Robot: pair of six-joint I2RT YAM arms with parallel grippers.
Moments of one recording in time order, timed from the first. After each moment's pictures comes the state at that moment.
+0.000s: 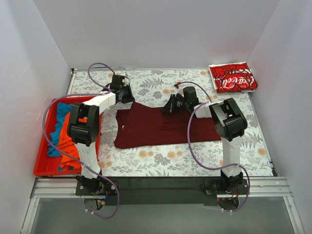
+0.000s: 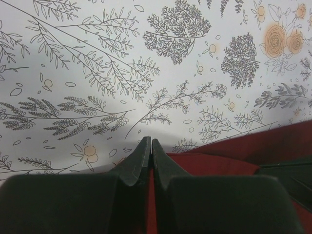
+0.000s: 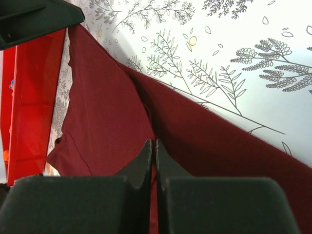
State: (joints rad) left arm -0.24 1.98 1.37 -0.19 0.15 -0.44; right arm 0.42 2.10 1.15 0.41 -0.65 0.60
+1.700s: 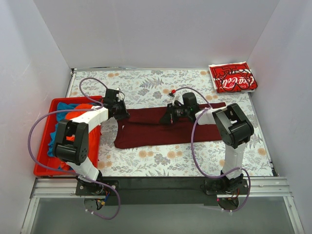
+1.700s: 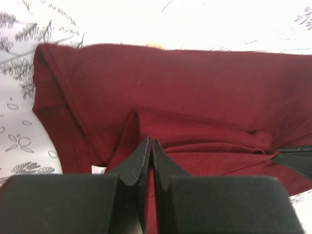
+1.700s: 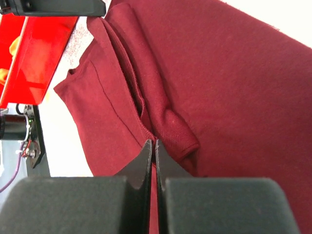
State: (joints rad) left arm -0.24 1.66 1.00 -0.25 0.14 -0.51; right arm 0.47 1.95 0.98 0.40 -0.81 0.36
